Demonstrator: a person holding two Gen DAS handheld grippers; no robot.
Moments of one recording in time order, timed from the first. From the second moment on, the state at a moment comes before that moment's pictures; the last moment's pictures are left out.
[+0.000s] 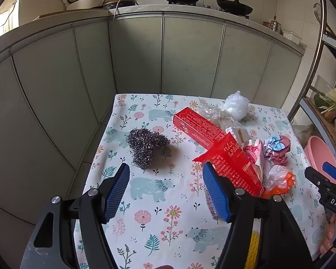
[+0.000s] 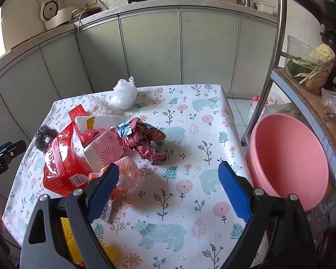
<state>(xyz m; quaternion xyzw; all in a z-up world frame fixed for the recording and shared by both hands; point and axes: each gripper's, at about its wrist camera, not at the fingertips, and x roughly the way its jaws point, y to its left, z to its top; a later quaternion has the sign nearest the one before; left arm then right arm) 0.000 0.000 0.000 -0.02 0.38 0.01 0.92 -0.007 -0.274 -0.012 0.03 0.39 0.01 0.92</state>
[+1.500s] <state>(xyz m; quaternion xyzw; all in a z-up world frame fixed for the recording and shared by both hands) 0.003 0.004 -0.001 -0.02 0.39 0.01 0.92 -0.005 -0.275 -0.005 0.03 0.39 0.01 0.92</state>
